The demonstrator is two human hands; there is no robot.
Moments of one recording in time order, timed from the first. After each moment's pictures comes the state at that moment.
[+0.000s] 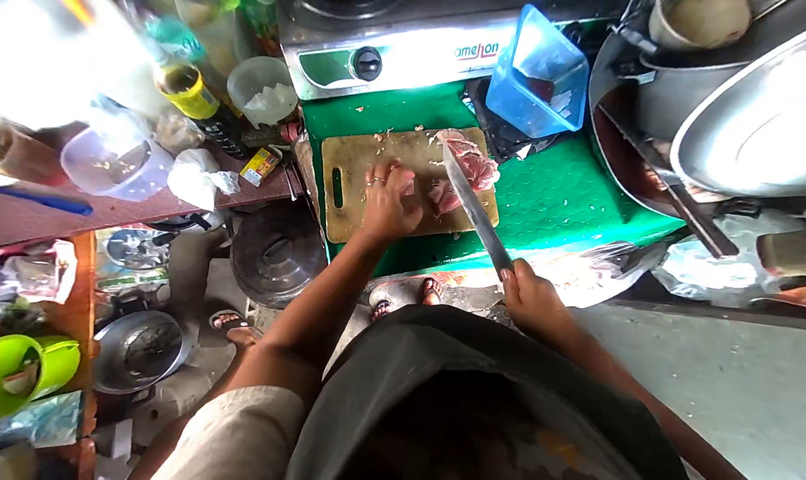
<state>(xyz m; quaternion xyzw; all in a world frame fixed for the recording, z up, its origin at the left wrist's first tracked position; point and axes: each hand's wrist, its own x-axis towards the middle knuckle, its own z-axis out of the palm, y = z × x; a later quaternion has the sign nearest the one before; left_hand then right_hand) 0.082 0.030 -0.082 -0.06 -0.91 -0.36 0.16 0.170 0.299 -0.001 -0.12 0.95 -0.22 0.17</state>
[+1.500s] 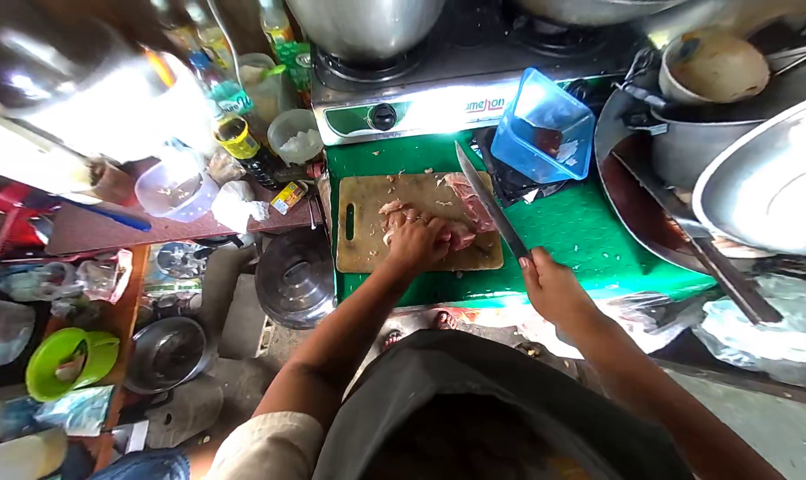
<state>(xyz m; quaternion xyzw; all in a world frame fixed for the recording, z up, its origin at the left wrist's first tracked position) 0.072 0.073 -0.061 -0.06 -0.98 -0.21 0.03 0.078 0.327 -0.010 -0.15 0.95 -0.22 0.16</state>
